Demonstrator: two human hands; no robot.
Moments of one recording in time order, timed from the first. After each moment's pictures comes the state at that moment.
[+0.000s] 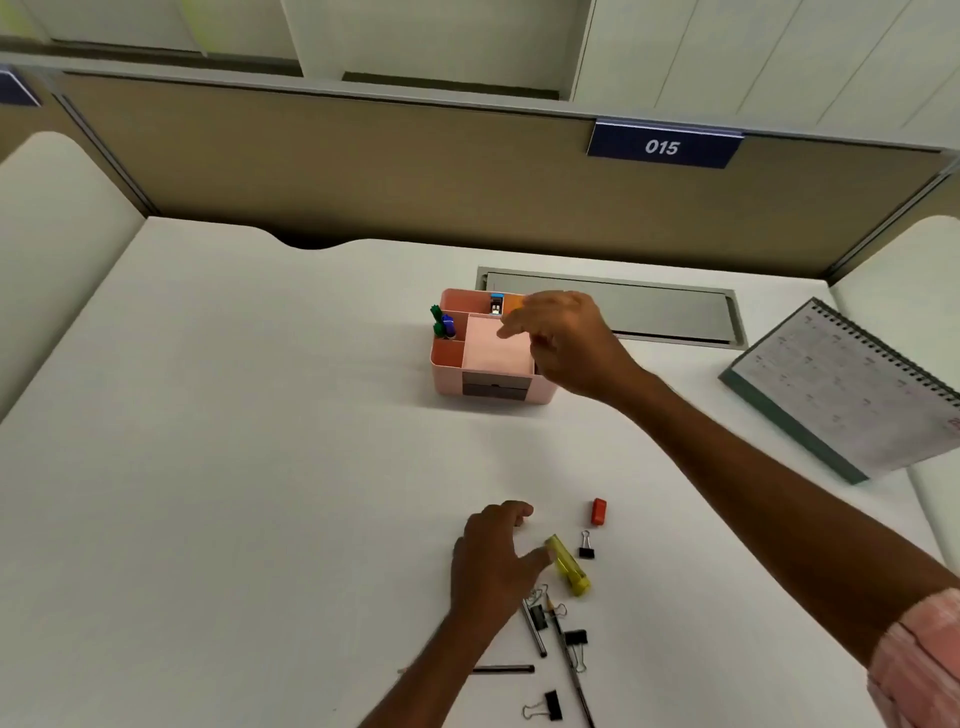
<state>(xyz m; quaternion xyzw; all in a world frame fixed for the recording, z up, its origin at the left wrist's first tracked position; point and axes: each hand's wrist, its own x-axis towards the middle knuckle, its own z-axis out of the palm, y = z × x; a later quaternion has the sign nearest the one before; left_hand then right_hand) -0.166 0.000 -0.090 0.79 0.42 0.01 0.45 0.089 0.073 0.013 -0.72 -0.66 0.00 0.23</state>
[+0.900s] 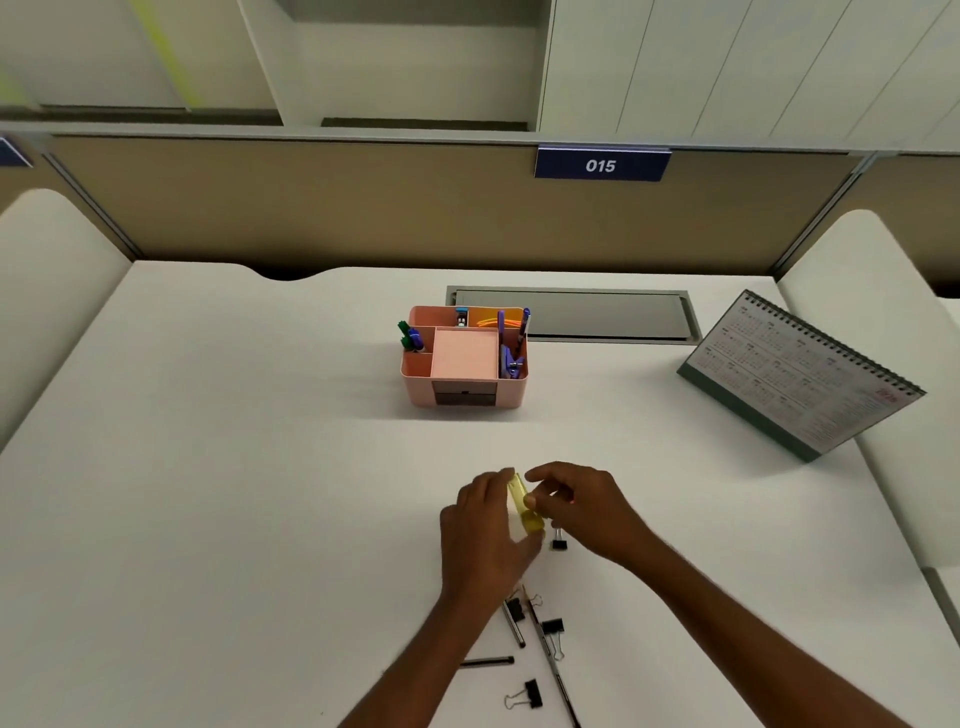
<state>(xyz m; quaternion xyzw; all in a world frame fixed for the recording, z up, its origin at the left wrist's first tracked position) -0.143 -0.015 -0.071 0.88 0.37 0.08 0.28 0.005 -0.105 -0.047 -0.79 -0.35 0.34 0.36</state>
